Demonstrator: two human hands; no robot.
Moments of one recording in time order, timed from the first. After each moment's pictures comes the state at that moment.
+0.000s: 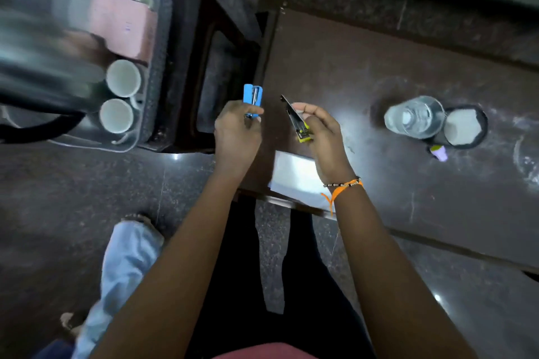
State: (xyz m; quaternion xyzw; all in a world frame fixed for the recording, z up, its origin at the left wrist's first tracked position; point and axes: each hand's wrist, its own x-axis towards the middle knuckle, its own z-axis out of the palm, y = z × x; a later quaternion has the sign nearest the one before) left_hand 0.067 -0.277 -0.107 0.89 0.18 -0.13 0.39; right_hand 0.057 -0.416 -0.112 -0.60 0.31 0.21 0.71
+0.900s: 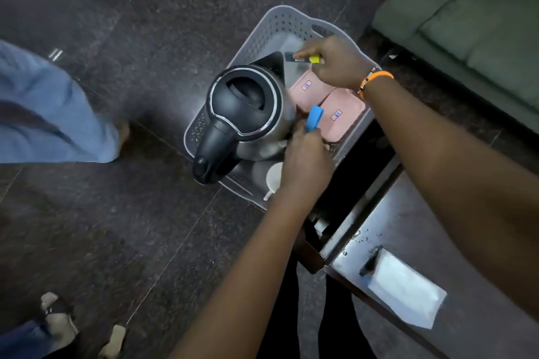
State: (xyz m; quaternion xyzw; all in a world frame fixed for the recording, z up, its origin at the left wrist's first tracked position) left_hand 0.155 -0.054 -0.061 0.87 0.25 -0.21 0.37; right_hand 0.331 -0.082 -0.111 -0.87 -0.32 0.28 0.25
